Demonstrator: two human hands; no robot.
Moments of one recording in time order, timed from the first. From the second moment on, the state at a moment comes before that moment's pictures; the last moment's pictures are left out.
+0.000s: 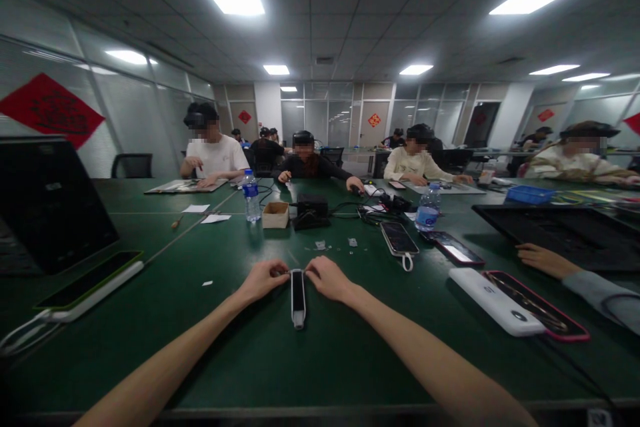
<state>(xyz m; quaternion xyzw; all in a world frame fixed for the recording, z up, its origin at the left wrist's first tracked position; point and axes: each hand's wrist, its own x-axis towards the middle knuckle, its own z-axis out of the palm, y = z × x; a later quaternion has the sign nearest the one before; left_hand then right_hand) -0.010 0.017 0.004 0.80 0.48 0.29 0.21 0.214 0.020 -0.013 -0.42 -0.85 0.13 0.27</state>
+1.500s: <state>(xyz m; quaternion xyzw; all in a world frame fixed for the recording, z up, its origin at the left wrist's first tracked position) -0.013 0.022 -0.002 0.80 0.47 0.31 0.23 0.214 0.020 -0.013 -0.41 -0.86 0.11 0.27</state>
